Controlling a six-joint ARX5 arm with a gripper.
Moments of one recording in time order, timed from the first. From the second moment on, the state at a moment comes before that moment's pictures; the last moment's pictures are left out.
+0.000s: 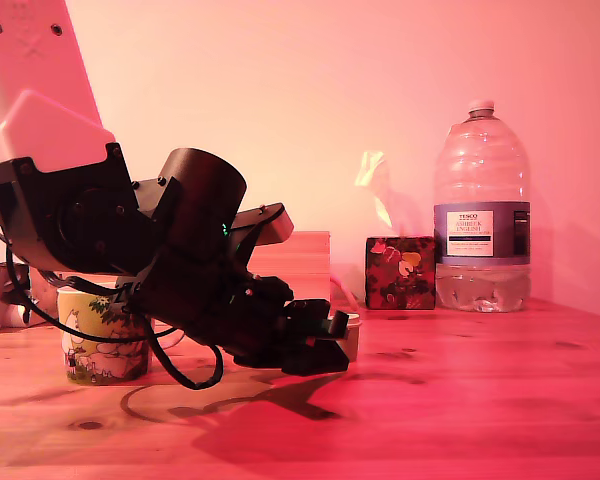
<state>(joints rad) -0.67 2.09 0.87 0.74 0.19 -0.04</state>
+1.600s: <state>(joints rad) -0.67 2.09 1.01 0.62 0.15 -0.08</state>
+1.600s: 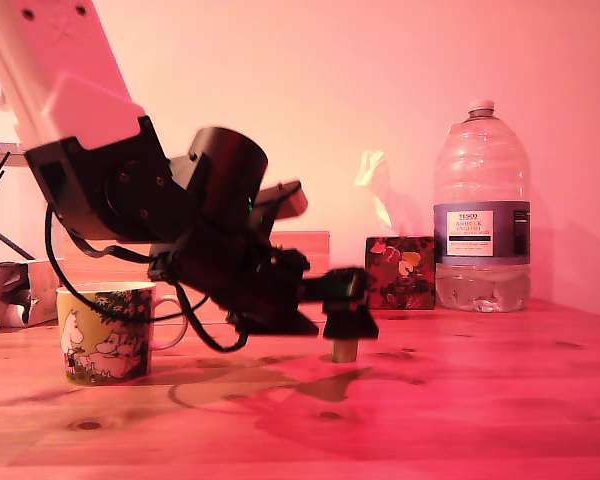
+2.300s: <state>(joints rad) -0.67 2.12 1.10 0.46 0.13 -0.08</state>
